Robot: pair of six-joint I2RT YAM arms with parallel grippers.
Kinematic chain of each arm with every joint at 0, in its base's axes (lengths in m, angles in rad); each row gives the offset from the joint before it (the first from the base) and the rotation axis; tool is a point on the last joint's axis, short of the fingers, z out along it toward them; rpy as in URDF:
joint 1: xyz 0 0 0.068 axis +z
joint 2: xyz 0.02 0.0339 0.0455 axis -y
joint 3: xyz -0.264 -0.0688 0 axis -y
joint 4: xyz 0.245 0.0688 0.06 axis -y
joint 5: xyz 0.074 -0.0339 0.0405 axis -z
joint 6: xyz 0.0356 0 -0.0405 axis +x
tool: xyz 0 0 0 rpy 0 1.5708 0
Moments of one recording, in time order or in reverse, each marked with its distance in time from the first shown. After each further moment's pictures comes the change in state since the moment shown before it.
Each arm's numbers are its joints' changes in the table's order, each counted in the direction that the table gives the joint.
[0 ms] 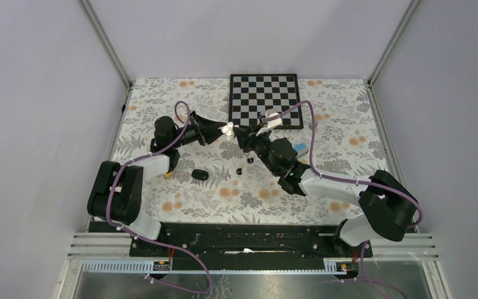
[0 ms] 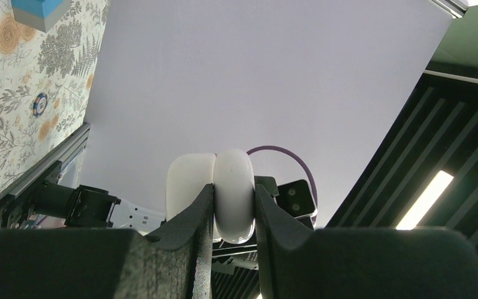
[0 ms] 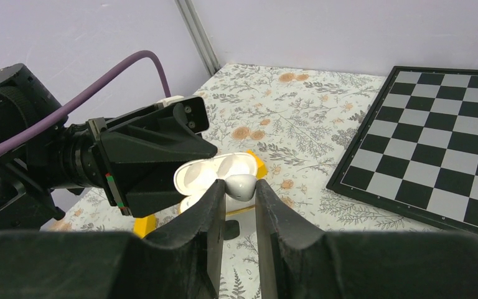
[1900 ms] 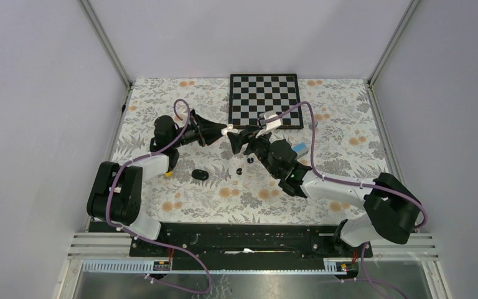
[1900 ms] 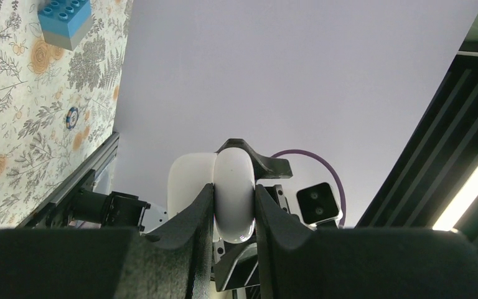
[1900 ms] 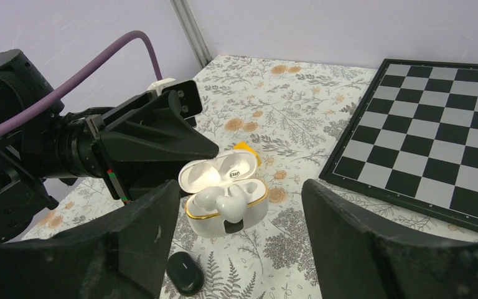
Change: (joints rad) left arm 0.008 0.006 0.007 -0.047 0.012 0.136; right arm 0.025 0.028 -0.003 -0.061 0.039 -0.021
